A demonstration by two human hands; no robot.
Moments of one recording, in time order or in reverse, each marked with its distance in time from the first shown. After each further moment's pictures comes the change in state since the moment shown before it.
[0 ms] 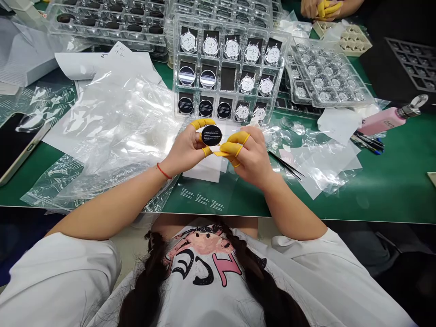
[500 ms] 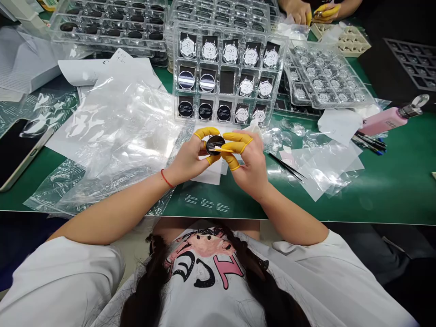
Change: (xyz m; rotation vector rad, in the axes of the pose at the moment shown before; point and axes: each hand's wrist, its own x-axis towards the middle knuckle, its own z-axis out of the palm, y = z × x) left_hand -0.008 -0.011 0.004 0.139 -0.023 0.112; right_hand -0.001 -0.027 0.002 0.095 0.129 0.275
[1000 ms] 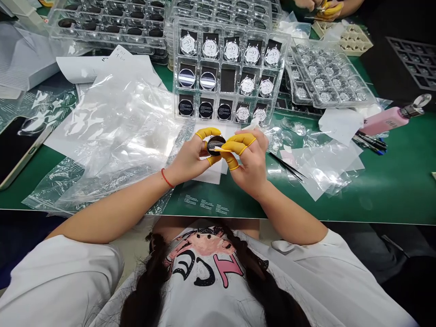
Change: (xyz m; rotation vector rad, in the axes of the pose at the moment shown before) left_hand 0.000 -0.001 0.002 0.007 -0.014 -0.017; right_hand -0.002 0.007 0.007 -0.136 0.099 -0.109
